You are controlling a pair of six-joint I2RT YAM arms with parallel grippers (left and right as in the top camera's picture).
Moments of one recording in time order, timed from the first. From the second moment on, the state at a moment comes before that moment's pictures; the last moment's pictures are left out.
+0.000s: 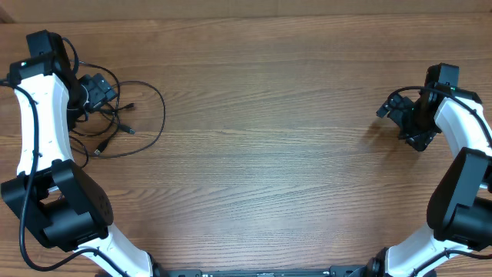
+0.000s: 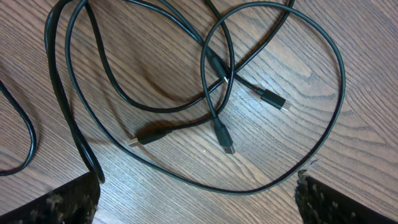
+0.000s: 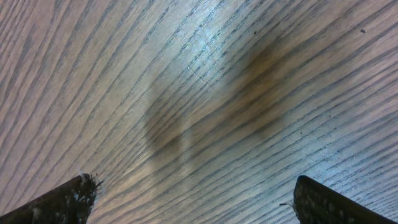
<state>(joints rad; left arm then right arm) 0.35 1.93 1.74 -1.13 -0.04 -0.38 -0.30 1.86 1.28 -0.78 -0.12 0.47</state>
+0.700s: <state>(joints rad) 0.34 1.93 1.74 -1.13 -0.04 -0.38 -0.30 1.86 1.28 -0.78 -0.12 0.47</state>
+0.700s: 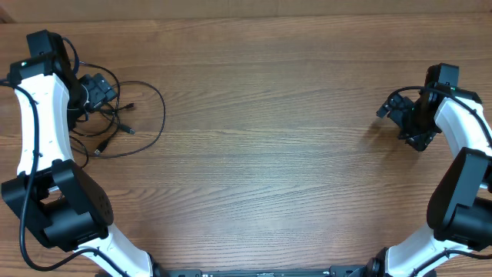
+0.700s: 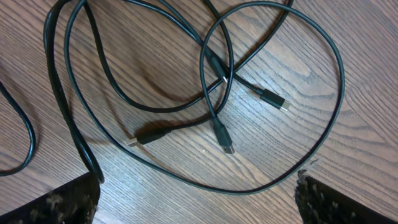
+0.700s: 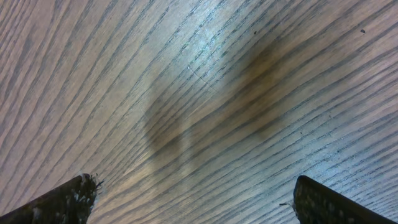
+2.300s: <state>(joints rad) 0.24 1.47 1.05 -0.66 0.01 -0.36 -0.30 1.86 1.28 -0.78 -0.12 0.47</state>
